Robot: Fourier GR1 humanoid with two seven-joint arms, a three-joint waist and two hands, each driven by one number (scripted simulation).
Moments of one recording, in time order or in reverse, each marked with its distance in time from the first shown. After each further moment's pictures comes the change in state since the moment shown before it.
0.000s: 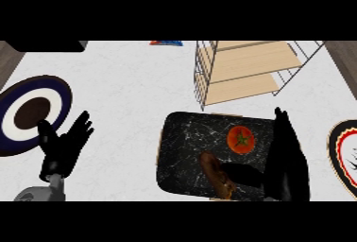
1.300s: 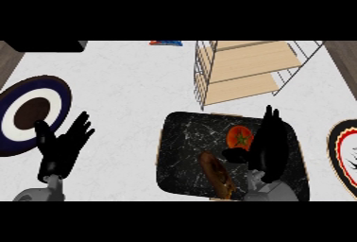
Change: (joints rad) left arm 0.011 -0.026 0.041 -0.023 -0.027 -0.040 0.026; right arm -0.090 0.008 -0.083 0.360 0.068 -0.138 -0.034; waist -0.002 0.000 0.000
